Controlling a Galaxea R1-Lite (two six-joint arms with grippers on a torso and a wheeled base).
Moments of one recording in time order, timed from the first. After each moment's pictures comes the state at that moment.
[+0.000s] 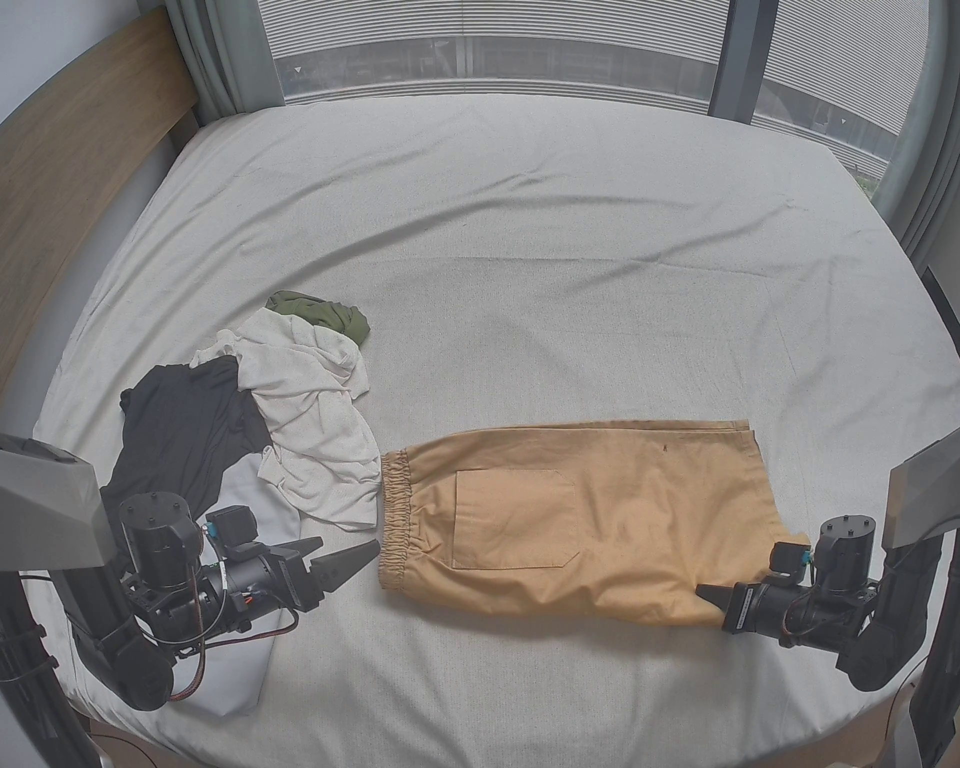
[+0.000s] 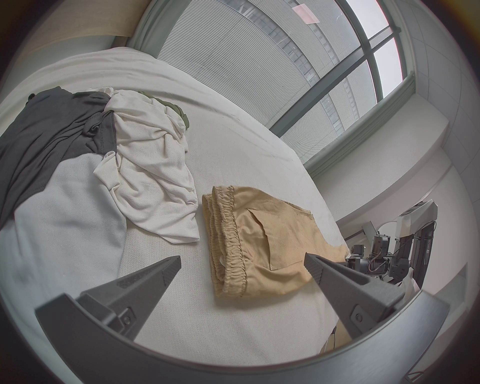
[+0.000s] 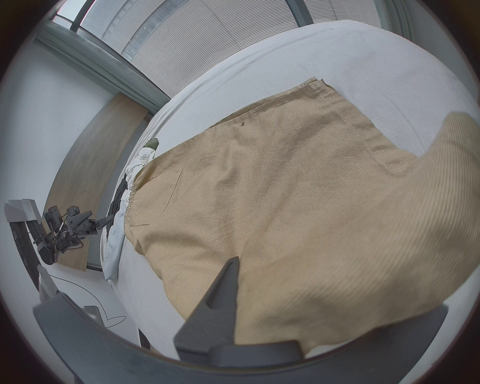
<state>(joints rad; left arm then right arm) -0.27 2.05 -0.19 -1.55 -0.39 -0.40 0.22 2.15 -0.05 -1.54 0.29 0.37</state>
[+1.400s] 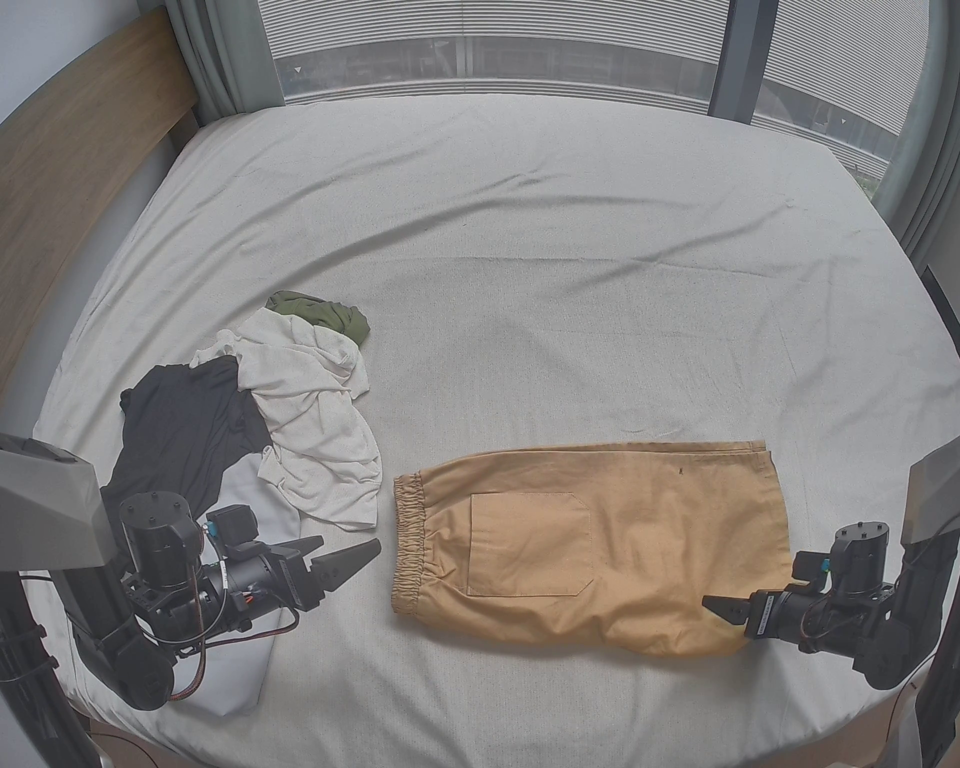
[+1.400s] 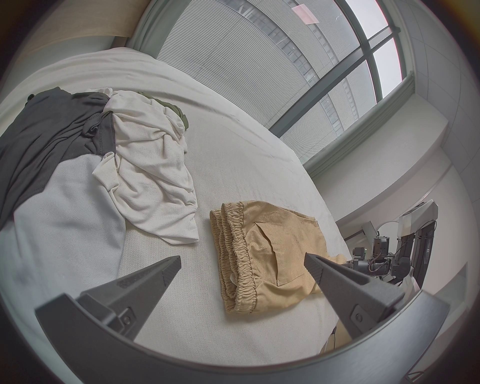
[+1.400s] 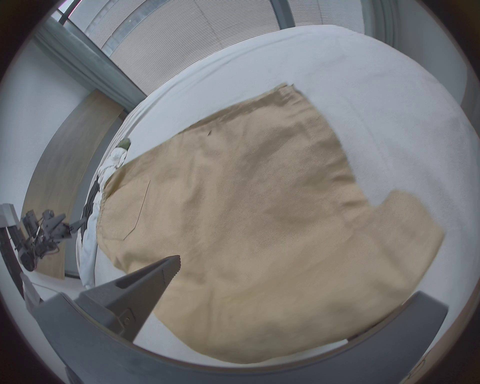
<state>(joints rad) -0.27 2.05 -0.20 -1.55 -0.39 -0.40 0.13 2.10 -0.02 -1.45 0.18 0.34</state>
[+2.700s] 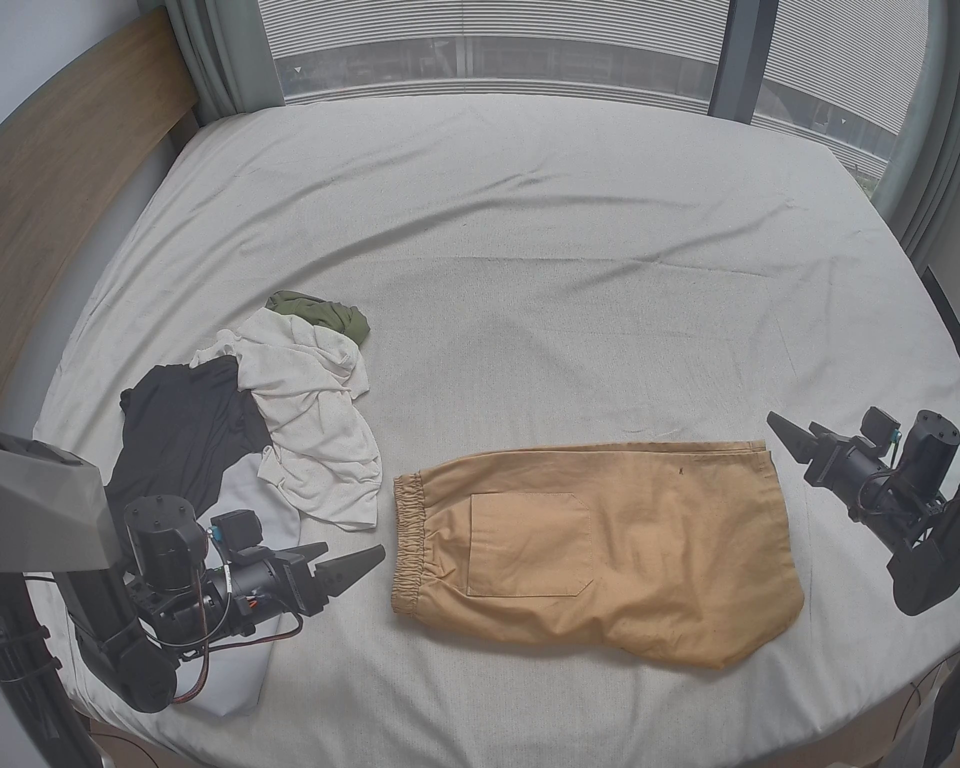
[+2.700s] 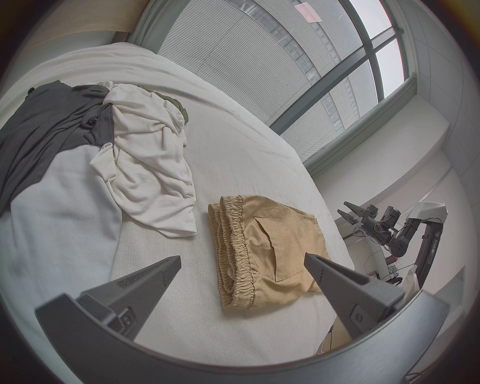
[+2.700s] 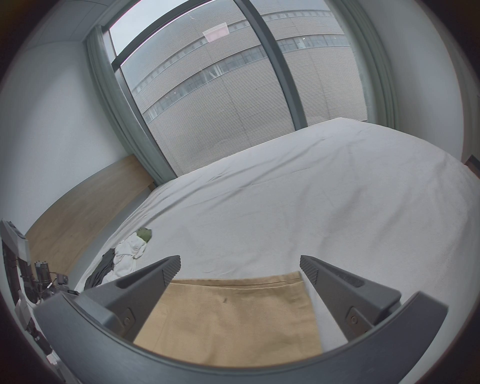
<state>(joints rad) -0.29 2.06 -0.19 -1.55 -0.40 -0.41 -0.02 1.90 -0.32 -1.53 0.29 0.31</state>
